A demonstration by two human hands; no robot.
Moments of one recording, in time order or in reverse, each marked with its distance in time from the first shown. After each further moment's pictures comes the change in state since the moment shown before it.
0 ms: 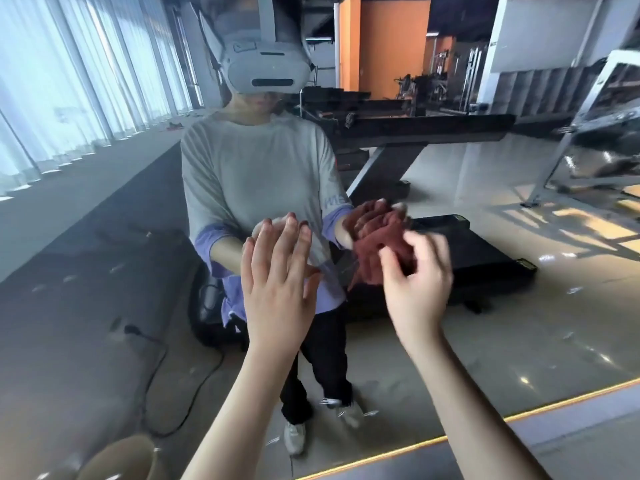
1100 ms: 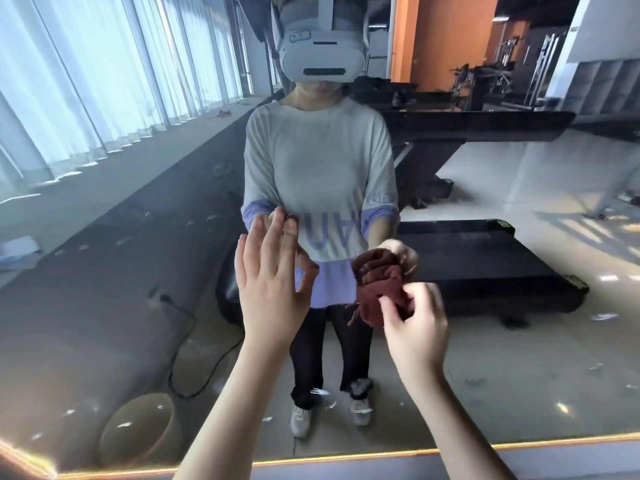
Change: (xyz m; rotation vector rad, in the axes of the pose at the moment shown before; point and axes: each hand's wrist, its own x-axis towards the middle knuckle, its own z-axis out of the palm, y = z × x) left_hand -0.006 0.019 0.007 0.081 0.020 -0.125; right_hand -0.044 0.058 -0.021 -0.020 -0.186 0.087
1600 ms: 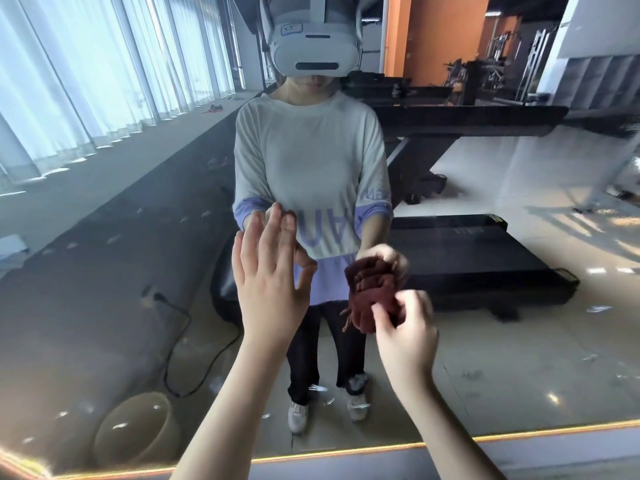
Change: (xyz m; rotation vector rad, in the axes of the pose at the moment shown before) left_hand -0.001 0.002 -0.001 -0.002 -0.007 0.003; right_hand -0.016 -0.001 0.003 -0.014 -0.037 0.042
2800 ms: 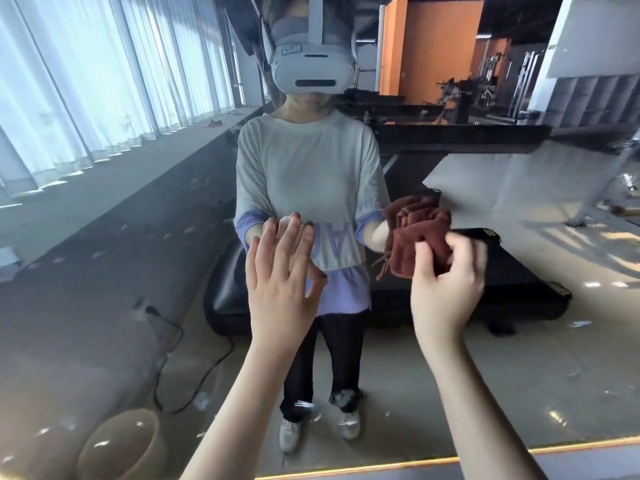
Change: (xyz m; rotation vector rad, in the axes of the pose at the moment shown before) left_hand 0.013 0.035 0.007 0.011 -0.010 0.072; right_hand 0.097 -0.022 -0.039 0.074 0.288 -0.044
